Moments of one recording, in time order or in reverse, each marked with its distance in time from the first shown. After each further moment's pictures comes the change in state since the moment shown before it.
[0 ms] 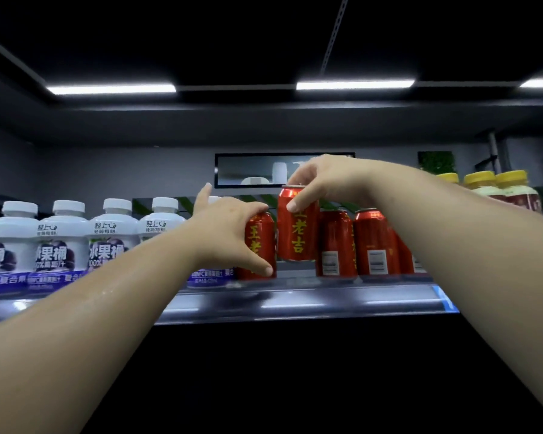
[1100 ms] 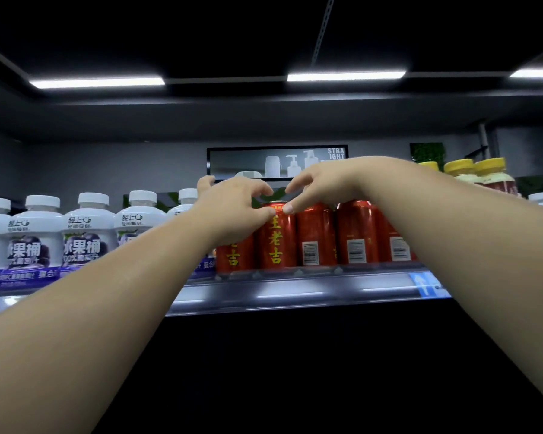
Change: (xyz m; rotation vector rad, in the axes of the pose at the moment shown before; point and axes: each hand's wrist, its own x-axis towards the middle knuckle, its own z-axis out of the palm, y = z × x) left_hand 0.037 0.036 0.007 -0.137 0.212 -0.106; right_hand -0.011 0.020 -0.009 -0.349 -0.093 0.116
